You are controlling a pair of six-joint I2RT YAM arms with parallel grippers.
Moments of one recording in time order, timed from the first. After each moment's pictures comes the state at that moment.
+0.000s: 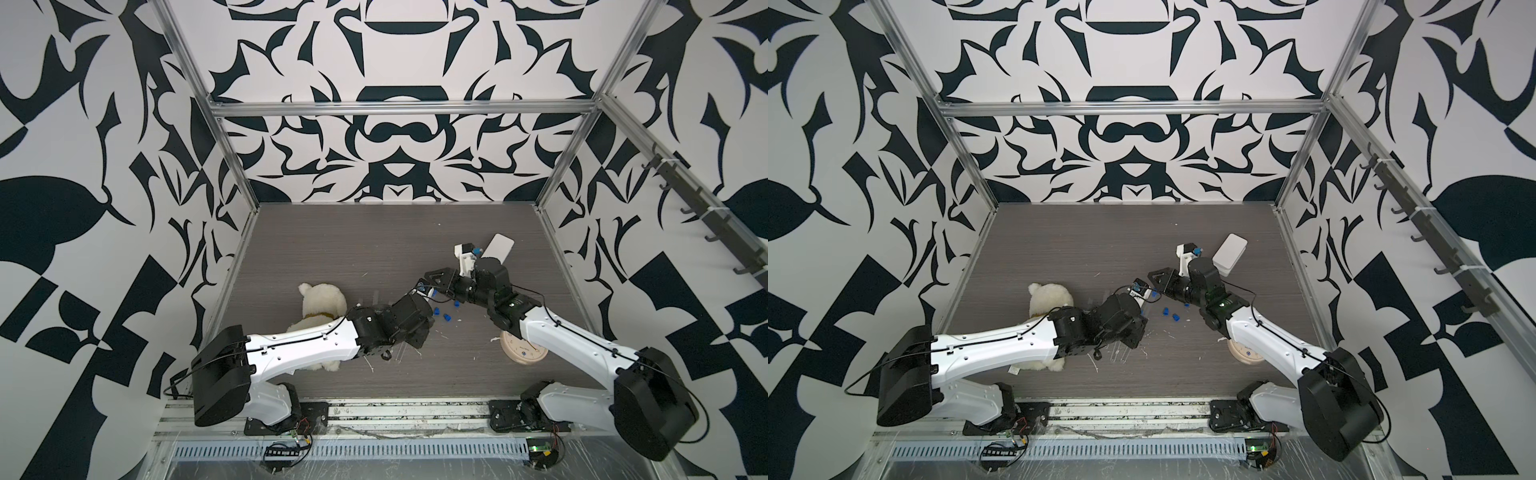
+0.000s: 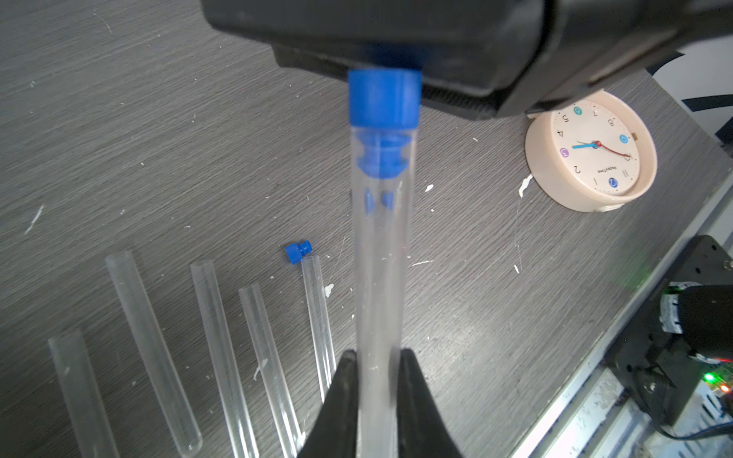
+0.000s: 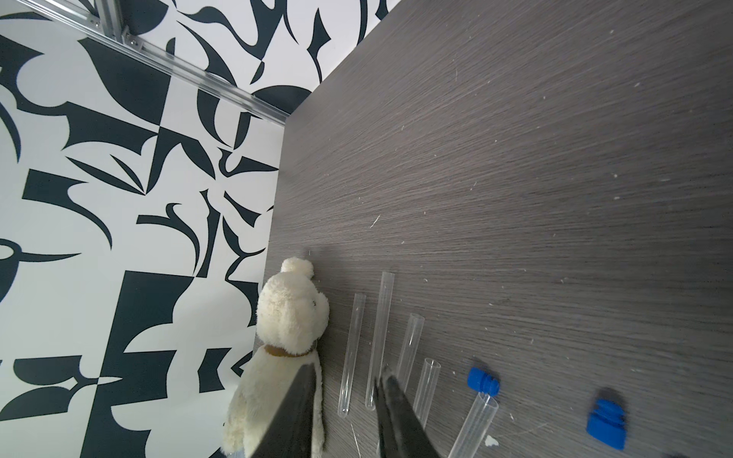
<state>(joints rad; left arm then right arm) -1.19 1.42 0.99 -0.39 -0.22 -0.46 0.53 1.22 0.67 0.12 -0.34 0.95</state>
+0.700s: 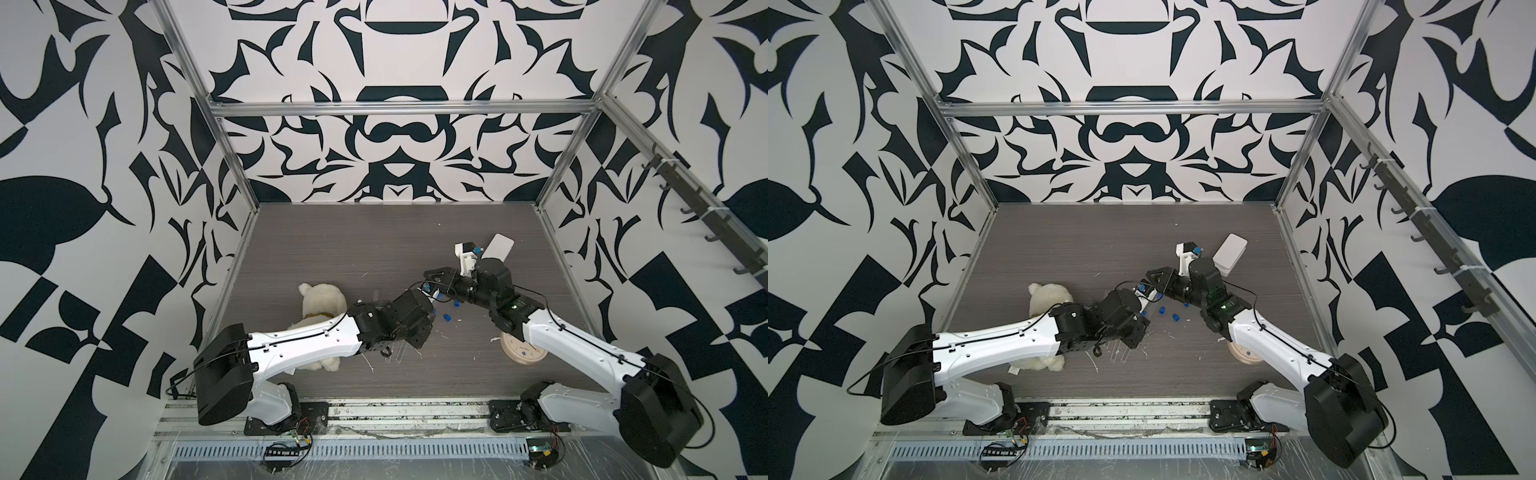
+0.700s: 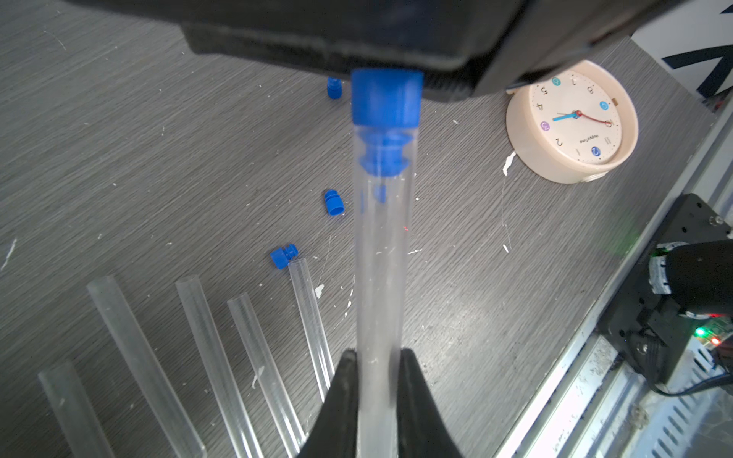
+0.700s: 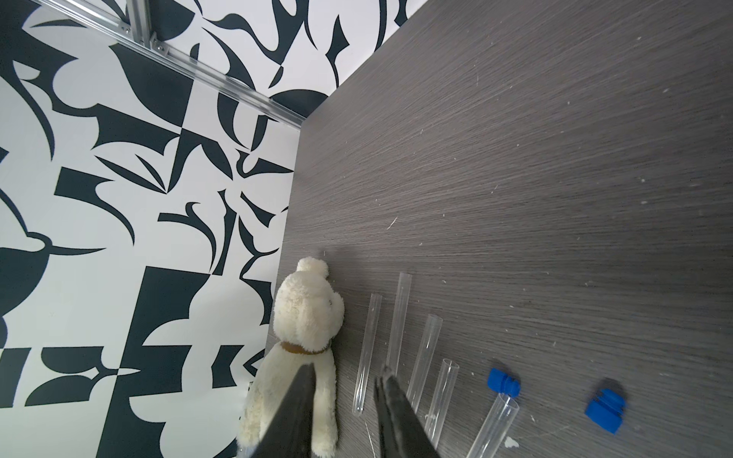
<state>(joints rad) -1.16 1.43 1.02 -0.42 -0.15 -0.36 0.54 1.18 0.67 0.12 -0.33 0.96</state>
